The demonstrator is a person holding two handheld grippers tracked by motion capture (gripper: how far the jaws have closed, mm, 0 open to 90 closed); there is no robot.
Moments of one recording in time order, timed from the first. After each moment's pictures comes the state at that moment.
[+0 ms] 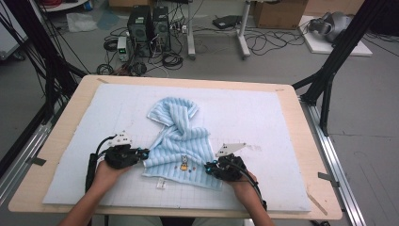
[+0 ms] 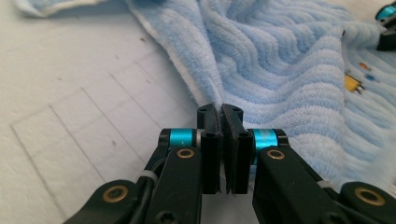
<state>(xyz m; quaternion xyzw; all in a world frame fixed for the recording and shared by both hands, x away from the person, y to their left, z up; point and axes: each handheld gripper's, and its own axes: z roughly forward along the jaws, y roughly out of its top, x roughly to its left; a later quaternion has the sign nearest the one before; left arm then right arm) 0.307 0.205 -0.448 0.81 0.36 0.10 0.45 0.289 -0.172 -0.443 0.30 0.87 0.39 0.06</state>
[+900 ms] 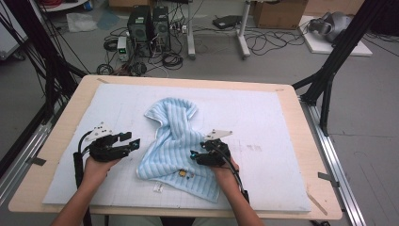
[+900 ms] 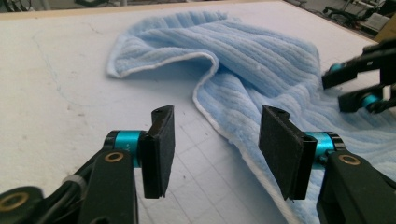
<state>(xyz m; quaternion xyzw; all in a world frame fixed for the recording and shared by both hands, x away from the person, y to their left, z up) 0.317 0.238 -0.425 0.73 0.40 0.17 0.53 0.333 -0.128 -0.448 0.36 0.83 0.40 0.11</state>
